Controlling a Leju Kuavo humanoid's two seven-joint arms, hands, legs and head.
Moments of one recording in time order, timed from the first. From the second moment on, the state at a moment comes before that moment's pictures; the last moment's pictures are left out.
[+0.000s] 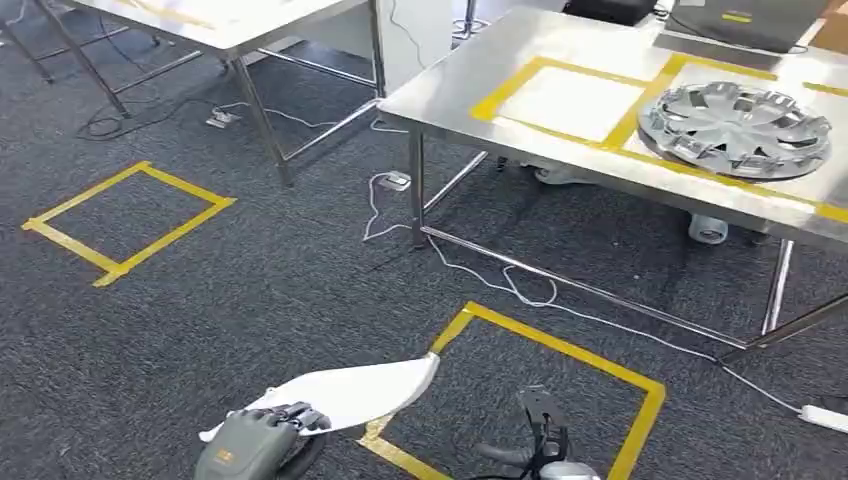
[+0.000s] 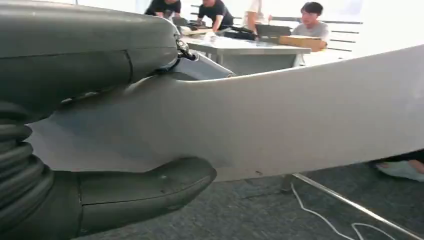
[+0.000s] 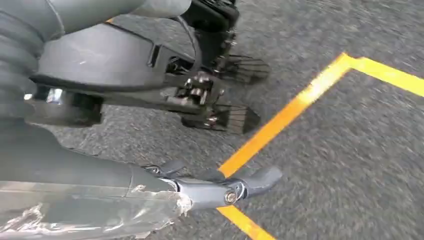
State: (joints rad) left arm 0.43 0.25 -0.57 -1.84 -1.39 0.48 0.30; right arm -0.28 0.33 -0.58 -0.34 0.79 -0.14 0.15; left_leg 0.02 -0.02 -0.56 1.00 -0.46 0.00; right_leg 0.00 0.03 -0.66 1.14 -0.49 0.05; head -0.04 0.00
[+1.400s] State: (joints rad) left arm 0.47 0.17 -0.47 -1.83 -1.38 0.47 0.20; right arm -0.25 0.32 -0.59 -0.34 0.84 -0.11 0.15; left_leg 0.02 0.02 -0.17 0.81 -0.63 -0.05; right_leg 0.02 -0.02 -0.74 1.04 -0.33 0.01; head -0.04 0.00
